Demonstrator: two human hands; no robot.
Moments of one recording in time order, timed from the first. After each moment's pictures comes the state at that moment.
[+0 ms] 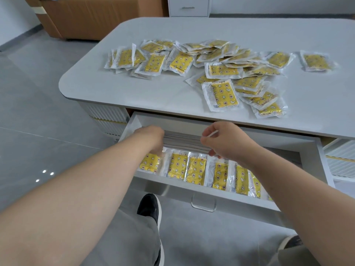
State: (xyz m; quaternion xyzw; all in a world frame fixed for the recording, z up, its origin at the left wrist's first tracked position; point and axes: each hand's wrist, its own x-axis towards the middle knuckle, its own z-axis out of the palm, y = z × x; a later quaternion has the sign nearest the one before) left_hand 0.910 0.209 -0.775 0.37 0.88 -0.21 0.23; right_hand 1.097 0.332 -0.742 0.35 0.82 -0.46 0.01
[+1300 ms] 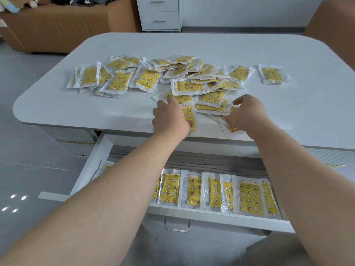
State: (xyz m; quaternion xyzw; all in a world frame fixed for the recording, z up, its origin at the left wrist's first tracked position) left_hand 0.986 0.340 -0.718 0.30 0.93 0.21 0.08; right_hand 1.114 0.472 -0.709 0.55 0.75 -0.35 -0.11
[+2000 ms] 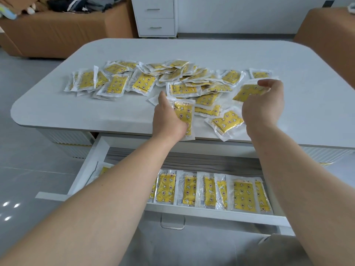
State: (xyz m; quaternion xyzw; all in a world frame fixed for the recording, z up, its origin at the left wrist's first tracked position) left_hand 1.000 0.330 -0.713 0.27 0.86 0.41 0.15; right_hand 1.138 0.460 -0.686 0.55 0.58 -0.42 -0.44
